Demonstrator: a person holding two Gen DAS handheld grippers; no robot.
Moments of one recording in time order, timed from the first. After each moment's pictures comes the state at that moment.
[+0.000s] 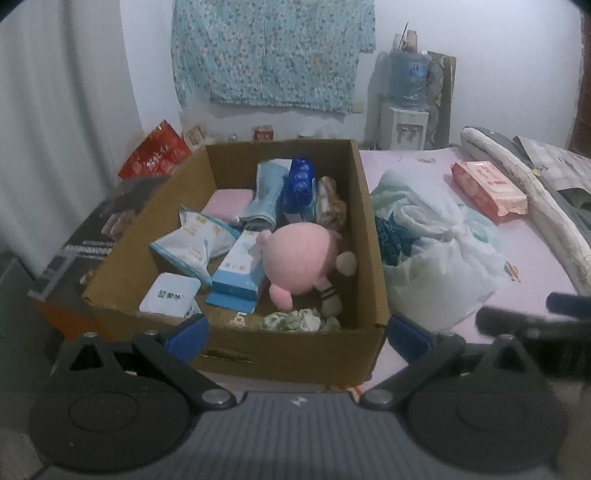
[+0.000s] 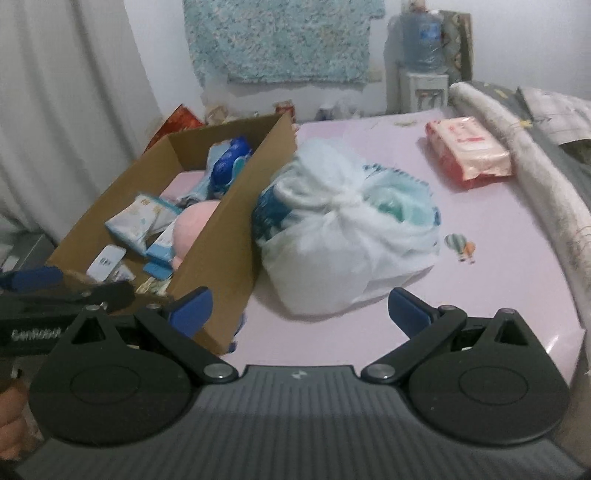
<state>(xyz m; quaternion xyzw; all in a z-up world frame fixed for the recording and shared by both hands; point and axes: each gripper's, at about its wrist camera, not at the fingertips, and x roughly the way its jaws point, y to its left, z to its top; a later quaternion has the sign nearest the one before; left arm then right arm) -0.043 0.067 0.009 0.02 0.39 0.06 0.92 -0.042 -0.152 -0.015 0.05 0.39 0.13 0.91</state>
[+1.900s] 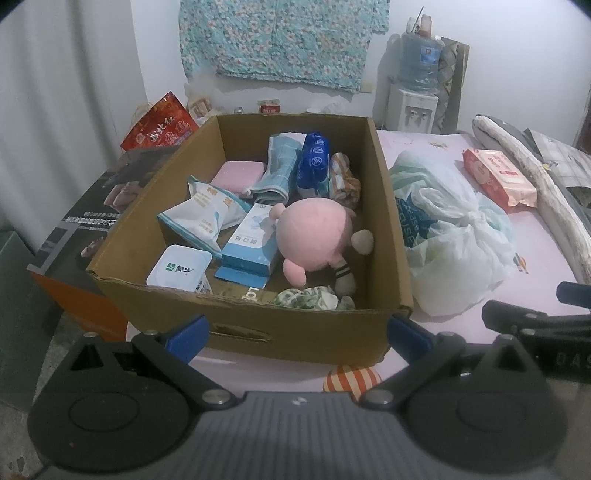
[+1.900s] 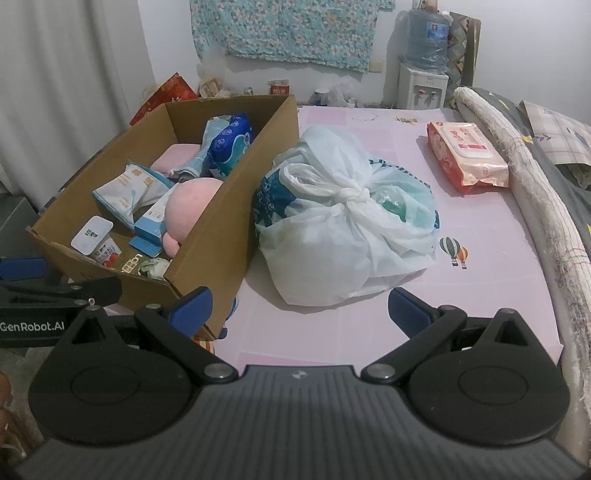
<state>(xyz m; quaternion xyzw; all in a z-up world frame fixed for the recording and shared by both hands) -0.041 0.084 0.004 0.00 0.42 0.06 0.90 -0.033 -0.136 -0.008 0.00 0.42 0.11 0.90</state>
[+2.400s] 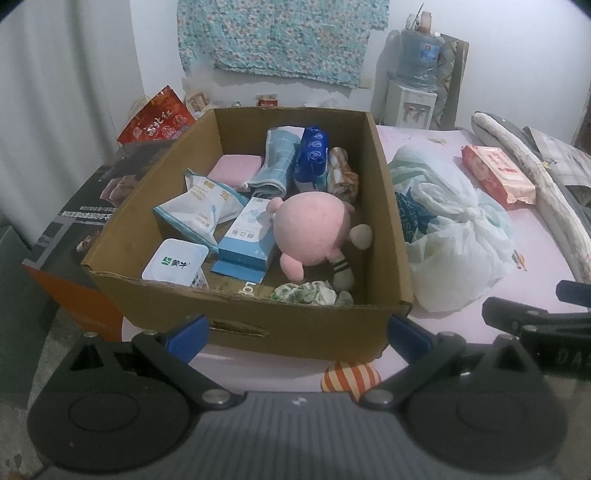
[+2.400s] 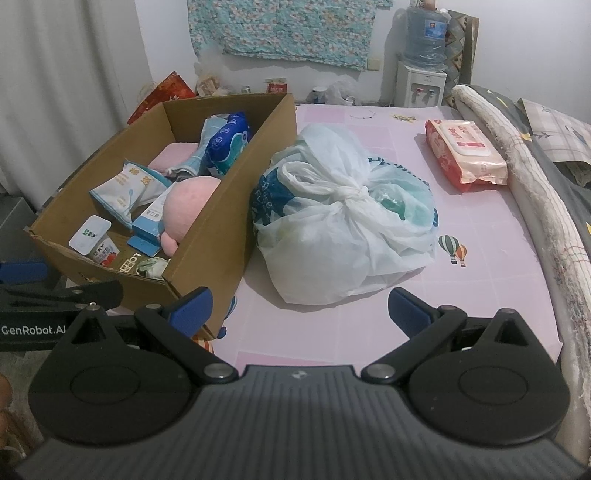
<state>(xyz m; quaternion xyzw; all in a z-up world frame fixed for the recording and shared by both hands) -0.039 0.085 0.000 -0.01 0.43 0.06 0.90 -0.032 -0.136 -0.010 0.00 0.42 0.11 0.90</state>
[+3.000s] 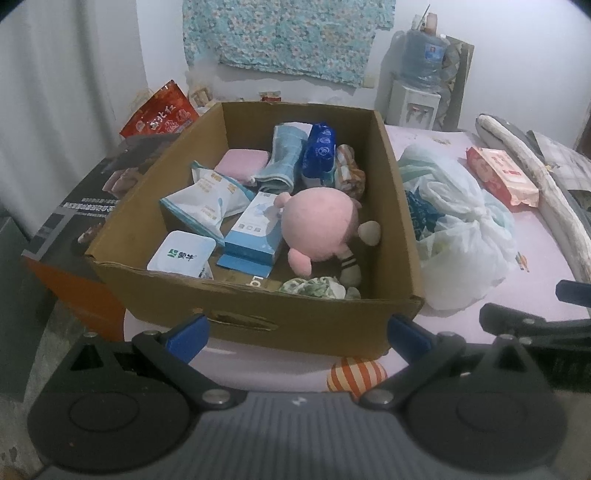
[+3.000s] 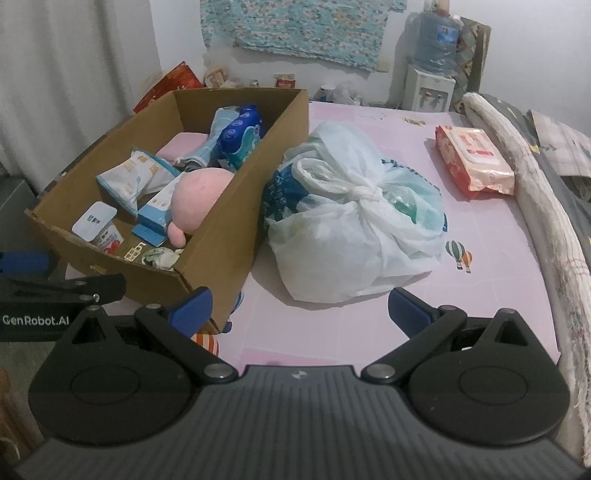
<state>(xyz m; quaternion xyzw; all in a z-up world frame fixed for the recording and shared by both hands) -0.043 0.096 -0.005 -0.02 0.43 0.06 0.90 -0.035 -0.120 -0.010 -0.04 0.42 0.12 0.90</state>
